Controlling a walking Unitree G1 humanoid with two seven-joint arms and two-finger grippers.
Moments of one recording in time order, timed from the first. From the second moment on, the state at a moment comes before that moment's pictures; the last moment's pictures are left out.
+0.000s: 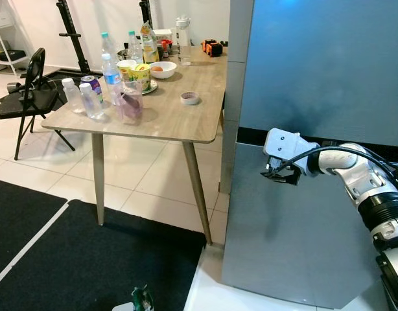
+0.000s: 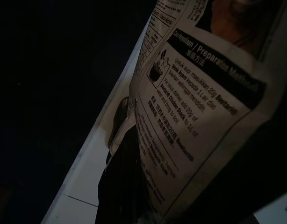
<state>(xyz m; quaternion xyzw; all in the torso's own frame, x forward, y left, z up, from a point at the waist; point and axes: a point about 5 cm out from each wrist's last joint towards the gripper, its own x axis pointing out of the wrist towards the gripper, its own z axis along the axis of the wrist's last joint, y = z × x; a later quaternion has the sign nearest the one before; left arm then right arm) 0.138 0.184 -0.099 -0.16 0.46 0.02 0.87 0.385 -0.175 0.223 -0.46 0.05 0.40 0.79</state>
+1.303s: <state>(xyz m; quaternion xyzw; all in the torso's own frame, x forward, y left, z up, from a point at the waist) 0.139 0.183 -0.099 -0.16 0.46 0.02 0.87 0.362 -0.173 0.214 -0.43 0.10 0.52 0.73</state>
